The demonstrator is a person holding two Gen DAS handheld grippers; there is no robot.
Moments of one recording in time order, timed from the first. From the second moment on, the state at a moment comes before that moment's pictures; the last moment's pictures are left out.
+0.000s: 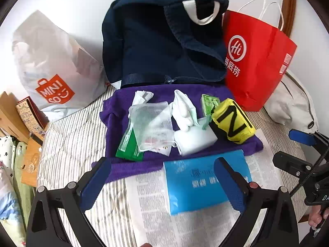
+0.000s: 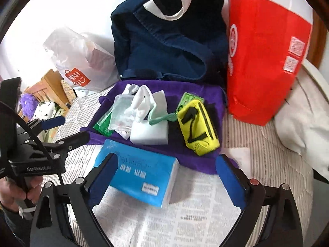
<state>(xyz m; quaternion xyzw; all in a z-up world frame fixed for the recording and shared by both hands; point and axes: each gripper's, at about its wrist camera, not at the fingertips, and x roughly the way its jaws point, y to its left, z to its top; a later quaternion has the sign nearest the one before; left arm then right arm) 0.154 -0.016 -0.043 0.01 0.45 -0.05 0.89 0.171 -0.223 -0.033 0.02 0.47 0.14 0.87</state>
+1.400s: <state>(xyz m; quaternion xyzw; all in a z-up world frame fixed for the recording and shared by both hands) 0.042 -0.025 -0.018 0.00 0.42 -0.01 0.91 0.072 -0.250 -0.009 0.02 0.46 0.08 0.88</state>
